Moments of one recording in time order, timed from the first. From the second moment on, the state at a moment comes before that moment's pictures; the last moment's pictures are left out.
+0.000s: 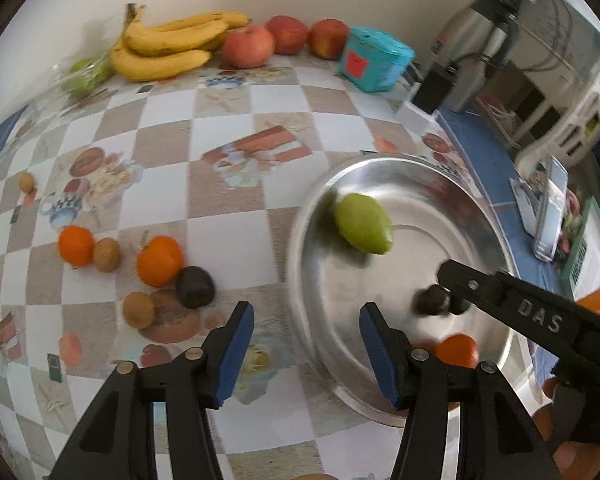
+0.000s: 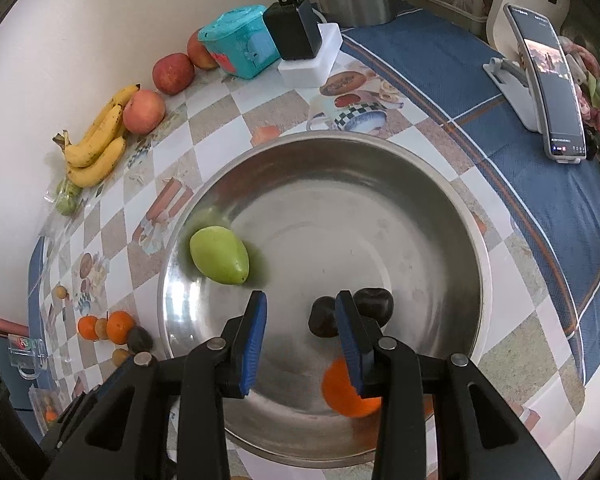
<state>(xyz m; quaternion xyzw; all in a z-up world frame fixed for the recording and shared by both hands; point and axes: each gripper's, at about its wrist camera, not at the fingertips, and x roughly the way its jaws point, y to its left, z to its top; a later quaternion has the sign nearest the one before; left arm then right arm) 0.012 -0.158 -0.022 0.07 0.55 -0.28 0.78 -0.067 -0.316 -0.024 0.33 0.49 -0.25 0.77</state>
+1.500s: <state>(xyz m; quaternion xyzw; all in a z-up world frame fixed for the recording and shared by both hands) 0.058 -0.069 -0.023 -0.04 0.59 -0.11 0.80 -0.031 -0.251 -0.017 0.21 0.52 -0.17 0.81</state>
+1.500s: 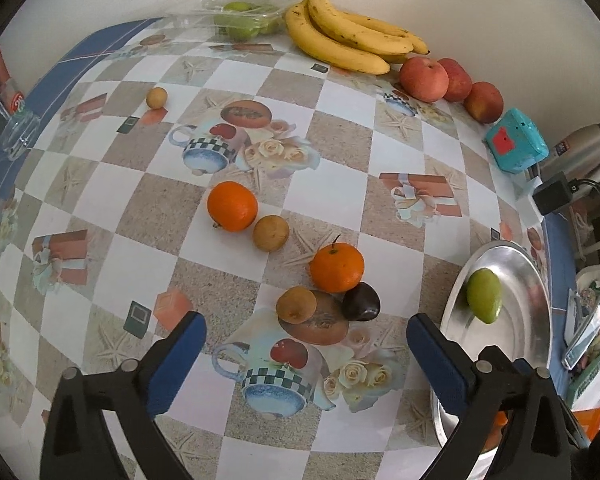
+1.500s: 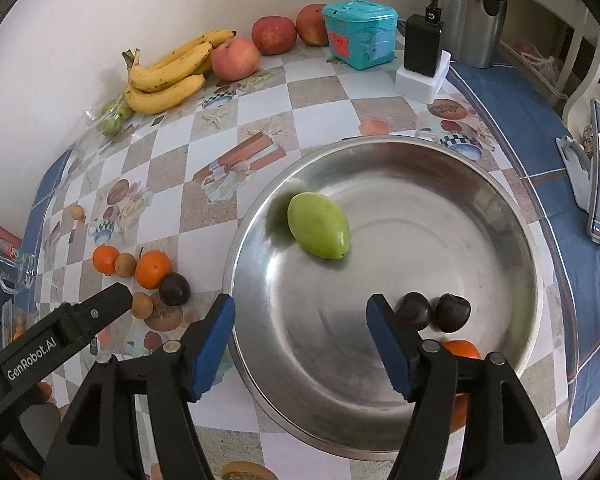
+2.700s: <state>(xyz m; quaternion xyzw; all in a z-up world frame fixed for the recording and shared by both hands) 0.084 -0.014 -0.006 0.03 0.53 -0.01 0.85 -0.019 -0.225 -0.009 0.17 0.50 -0.12 0.84</state>
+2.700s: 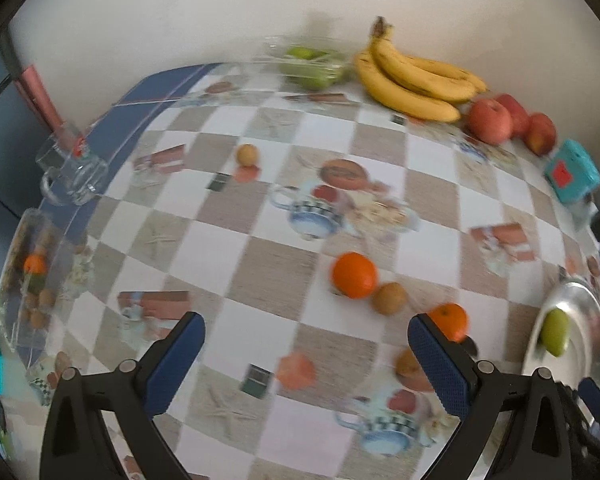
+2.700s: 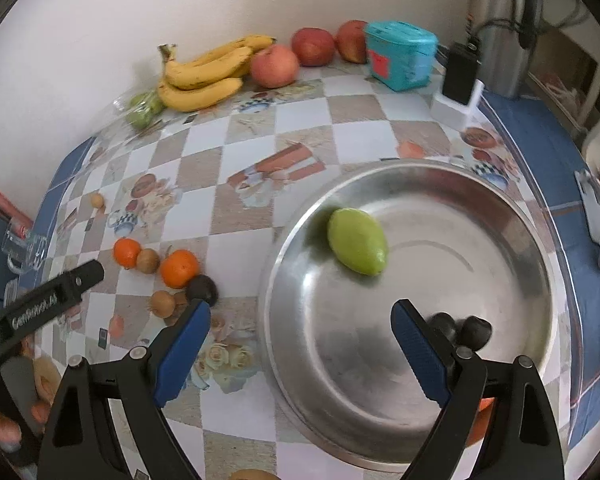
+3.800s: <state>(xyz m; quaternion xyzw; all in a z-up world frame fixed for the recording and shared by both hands) 0.099 0.009 -0.034 -0.08 0.60 -0.04 0.80 0.027 -0.158 -0.028 0.13 0.52 -0.03 0.84</state>
